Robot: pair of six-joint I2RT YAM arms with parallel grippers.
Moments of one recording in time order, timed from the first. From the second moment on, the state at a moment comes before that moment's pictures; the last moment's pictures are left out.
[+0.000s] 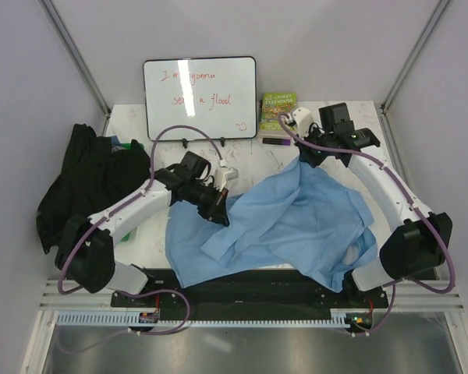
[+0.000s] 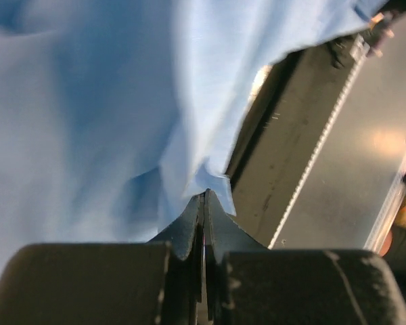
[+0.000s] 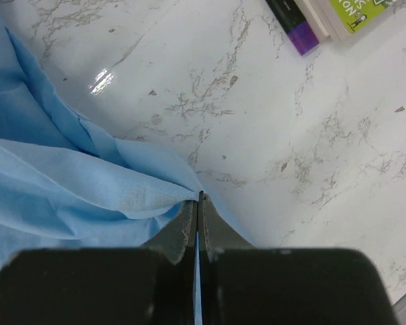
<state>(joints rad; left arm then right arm) -0.51 1.44 0.99 -0.67 0.72 0.04 0.28 1.50 1.42 -0.77 -0.27 -0.45</state>
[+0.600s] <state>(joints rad) -0.41 1.46 1.19 -0.70 0.49 0.46 0.17 1.39 1.35 -0.79 -0.42 -0.51</state>
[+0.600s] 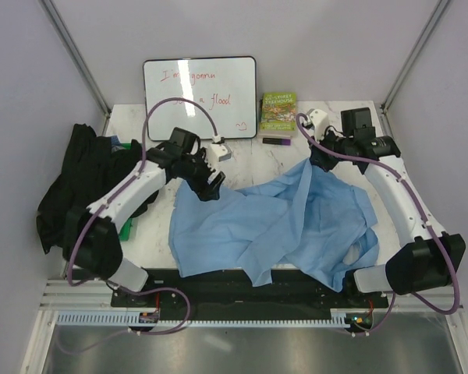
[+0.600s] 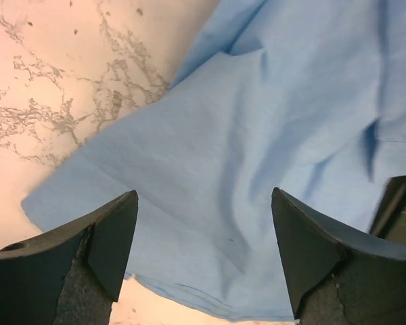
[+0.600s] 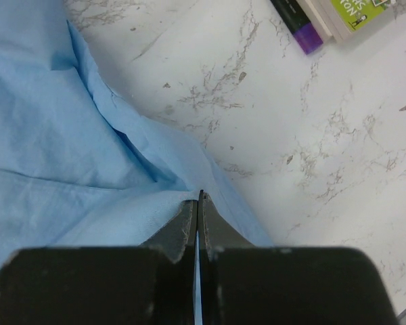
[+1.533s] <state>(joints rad) -0.64 1.12 1.04 -0.92 0.41 0.99 -0.03 1.42 1.53 -0.85 -0.49 -0.50</state>
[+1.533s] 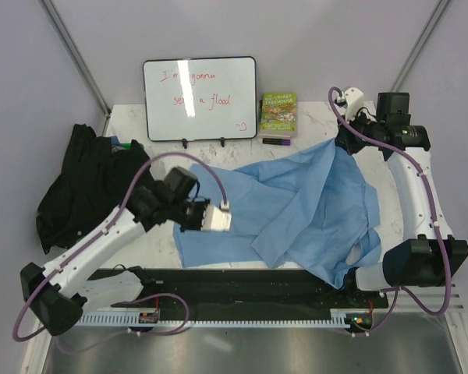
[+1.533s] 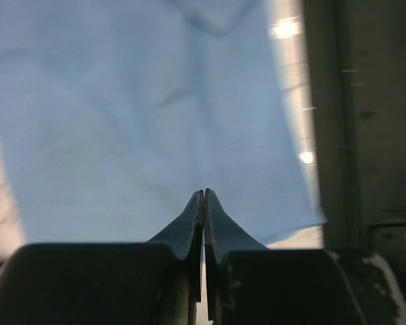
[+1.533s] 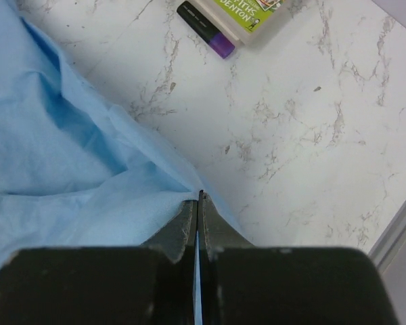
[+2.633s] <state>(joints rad) -0.36 2.18 1.76 -0.86 0.41 1.16 -0.04 1.41 1.47 -0.96 -0.56 -0.61</state>
